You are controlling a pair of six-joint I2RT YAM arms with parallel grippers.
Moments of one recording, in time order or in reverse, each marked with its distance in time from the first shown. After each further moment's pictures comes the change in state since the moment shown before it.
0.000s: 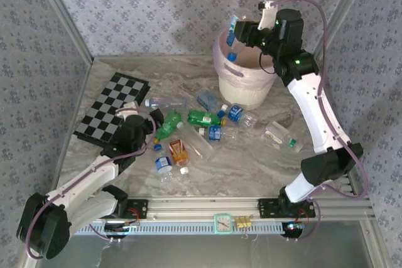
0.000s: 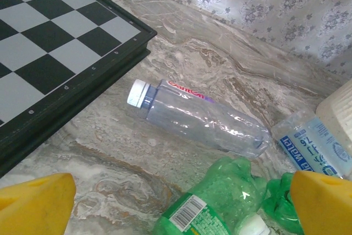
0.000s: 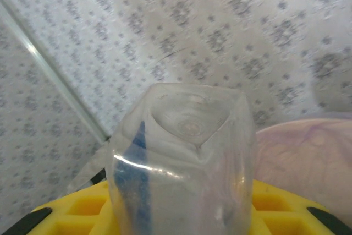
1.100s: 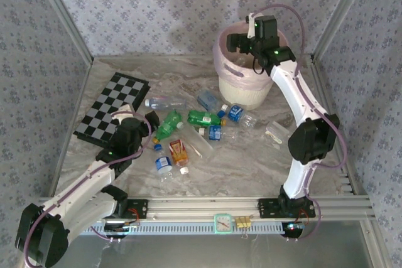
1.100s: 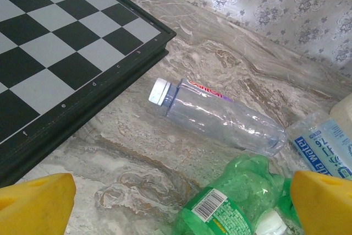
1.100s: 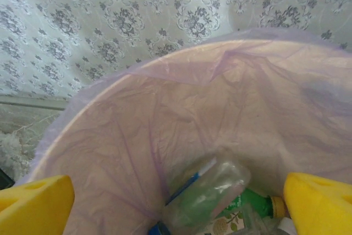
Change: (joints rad) left arm 0.021 -0.079 -0.019 -0.072 -0.010 0.000; right arm -0.005 0.228 0.054 -0.118 0.241 -0.136
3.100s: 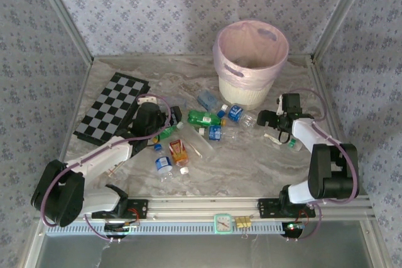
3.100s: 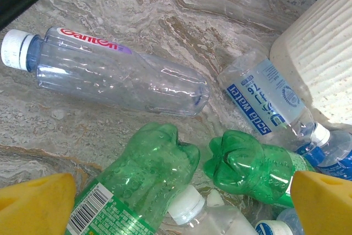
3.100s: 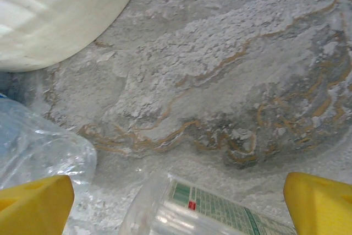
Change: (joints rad) left arm -0.060 0.378 0.198 0.079 0.257 -0.015; right arm -0.287 -0.406 -1.157 0.175 -0.111 0.086
